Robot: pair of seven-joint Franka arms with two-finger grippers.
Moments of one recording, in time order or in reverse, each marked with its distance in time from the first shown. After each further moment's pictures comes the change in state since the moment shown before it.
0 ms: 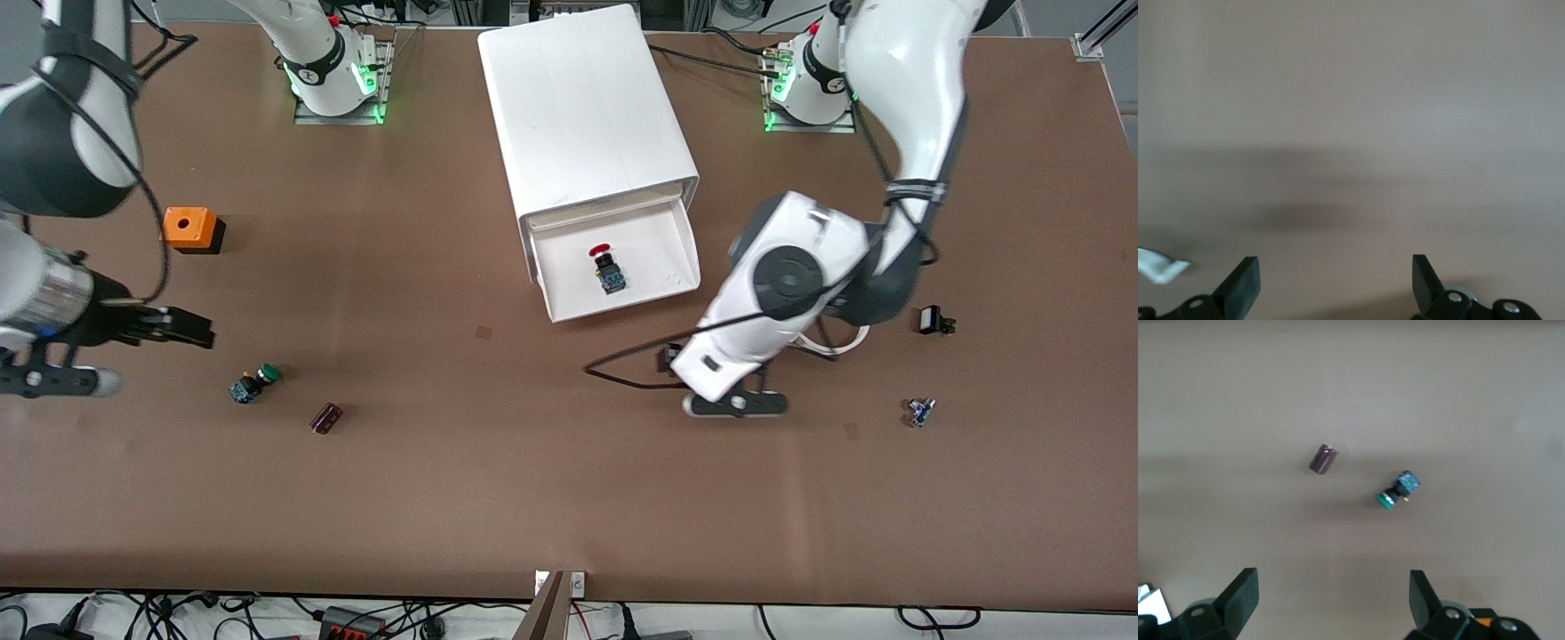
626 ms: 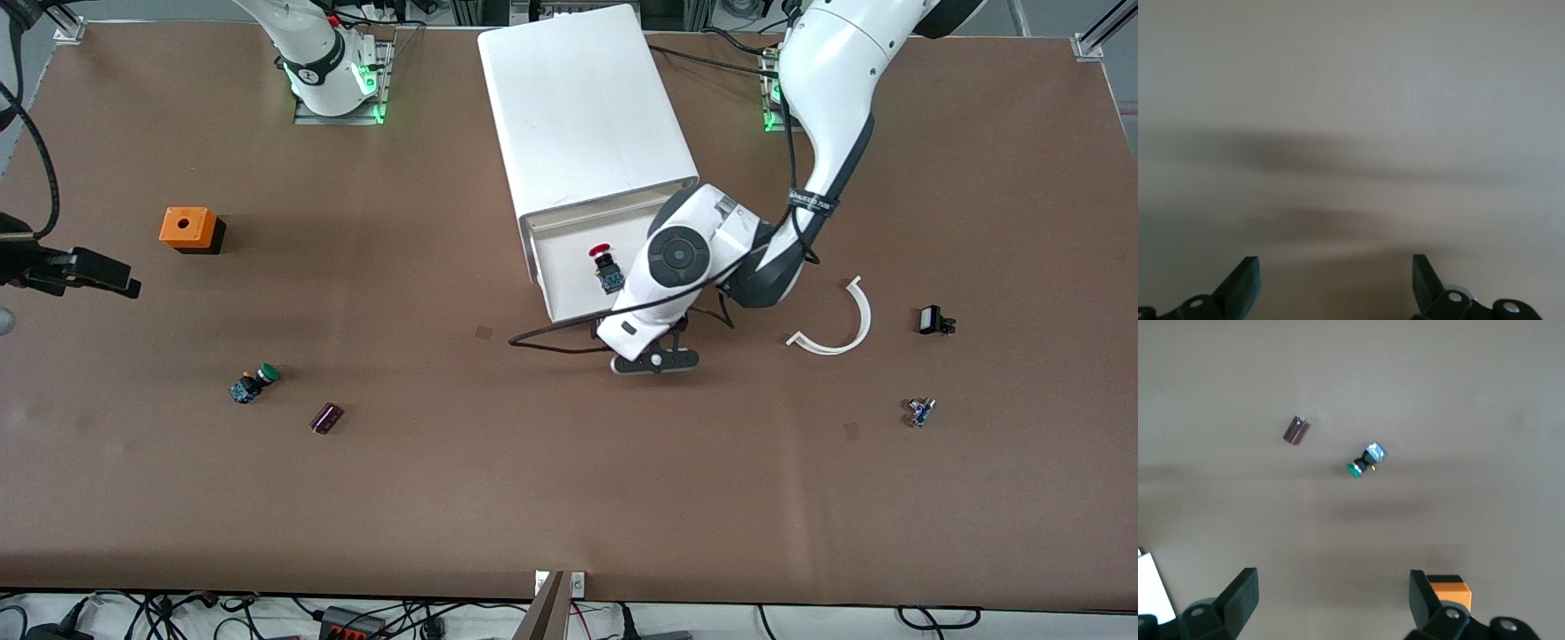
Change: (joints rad) left arm -0.059 0.005 -0.077 -0.202 -0.002 0.124 -0.193; right arm -0.165 -0.164 0.122 -0.152 -0.050 -0.035 -0.068
